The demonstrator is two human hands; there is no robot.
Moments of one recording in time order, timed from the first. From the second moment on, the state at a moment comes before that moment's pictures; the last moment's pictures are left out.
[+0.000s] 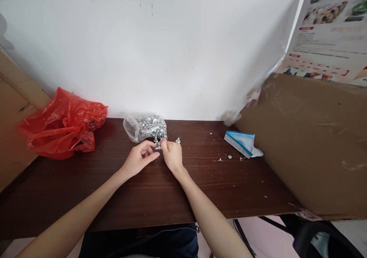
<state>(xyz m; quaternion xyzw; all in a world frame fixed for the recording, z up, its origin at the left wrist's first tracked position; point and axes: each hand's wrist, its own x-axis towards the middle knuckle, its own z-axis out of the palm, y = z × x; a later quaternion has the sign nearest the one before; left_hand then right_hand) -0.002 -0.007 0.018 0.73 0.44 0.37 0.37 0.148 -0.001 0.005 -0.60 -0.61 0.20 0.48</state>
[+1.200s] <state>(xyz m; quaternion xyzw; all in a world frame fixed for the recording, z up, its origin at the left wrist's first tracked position) -0.002 -0.013 0.028 0.63 0.42 0.42 0.50 0.151 0.001 0.002 -0.61 -0.60 0.18 0.49</state>
